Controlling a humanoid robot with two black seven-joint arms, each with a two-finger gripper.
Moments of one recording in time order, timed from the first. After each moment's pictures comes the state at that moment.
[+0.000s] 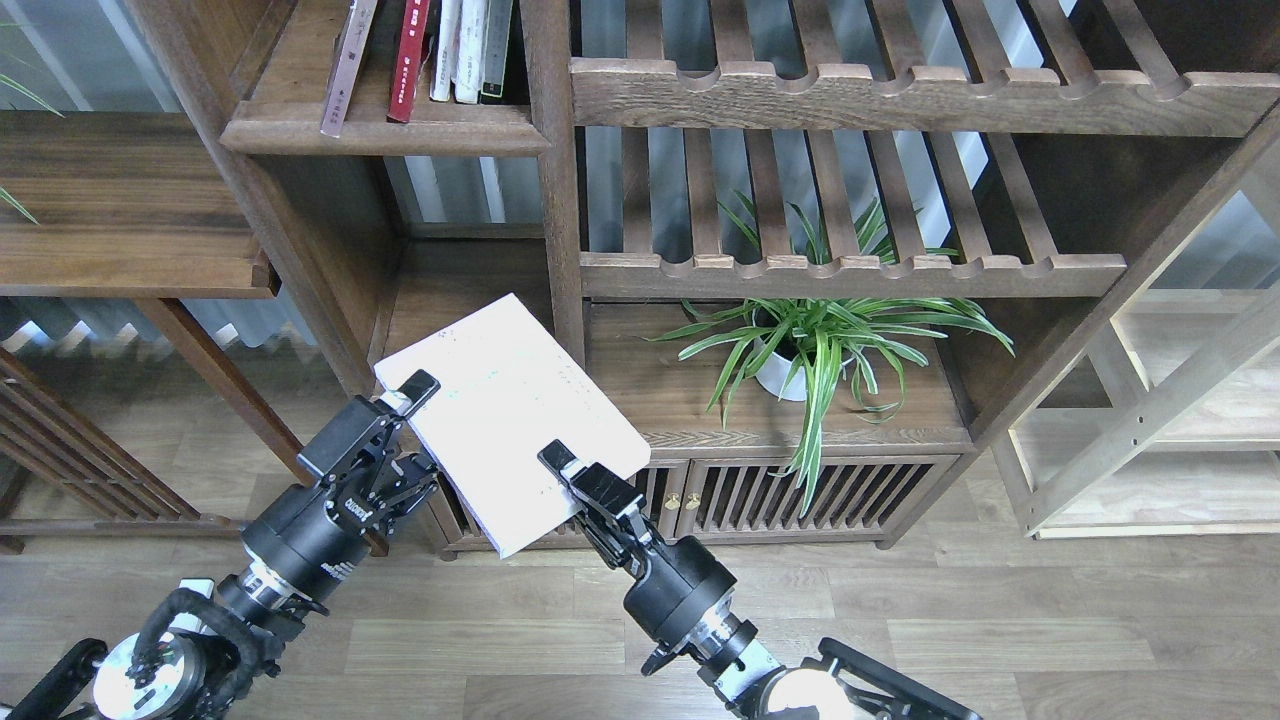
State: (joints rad) left arm 0.05 0.17 -1.20 -1.41 -0.40 -0.44 0.49; right arm 0.08 0.02 0.60 1.31 0.17 0.42 0.22
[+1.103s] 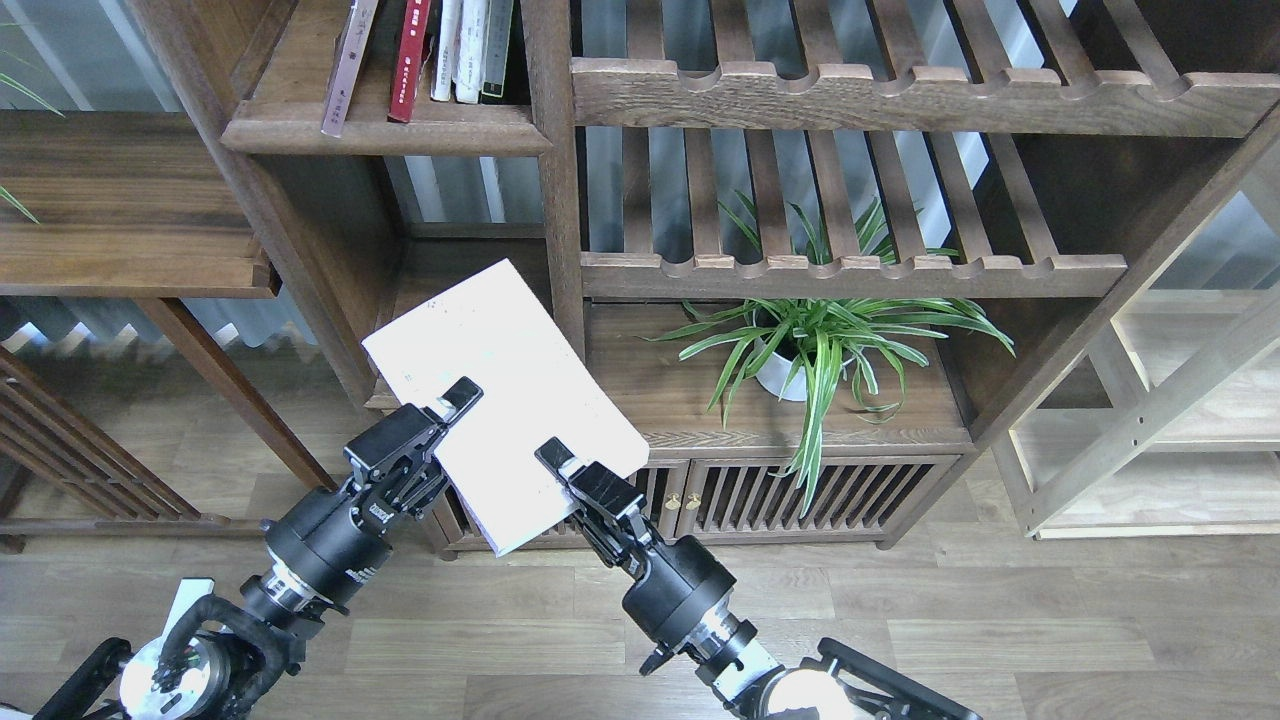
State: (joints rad) left arm 0.06 0.13 -1.21 -1.41 -0.33 -0.49 0.49; right arm 0.08 0.02 0.60 1.31 0.17 0.42 0.22
